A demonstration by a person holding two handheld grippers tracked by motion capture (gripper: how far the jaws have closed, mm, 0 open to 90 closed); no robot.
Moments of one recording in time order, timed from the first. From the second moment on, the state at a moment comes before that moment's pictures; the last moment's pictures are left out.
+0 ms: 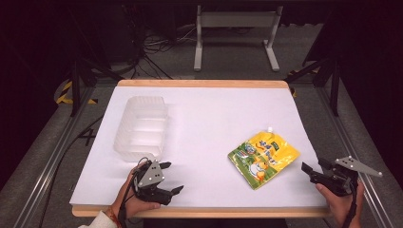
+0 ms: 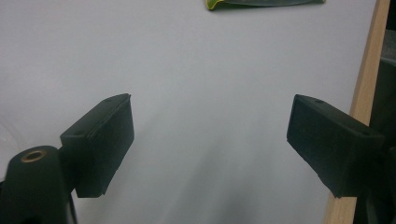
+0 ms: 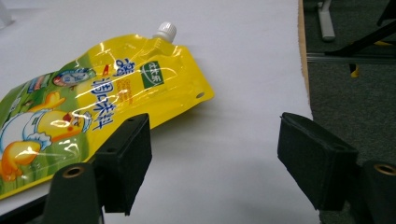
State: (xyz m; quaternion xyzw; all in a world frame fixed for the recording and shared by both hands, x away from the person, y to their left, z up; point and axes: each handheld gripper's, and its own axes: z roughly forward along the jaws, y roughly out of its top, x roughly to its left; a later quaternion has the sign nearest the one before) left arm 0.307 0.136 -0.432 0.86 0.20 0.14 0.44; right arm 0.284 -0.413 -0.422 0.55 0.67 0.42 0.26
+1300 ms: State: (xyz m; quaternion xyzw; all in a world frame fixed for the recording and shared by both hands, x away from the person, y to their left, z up) left arm 0.314 0.113 -0.435 0.87 0.18 0.11 0.44; right arm 0.329 -0.333 -0.444 0.53 0.71 0.46 0.07
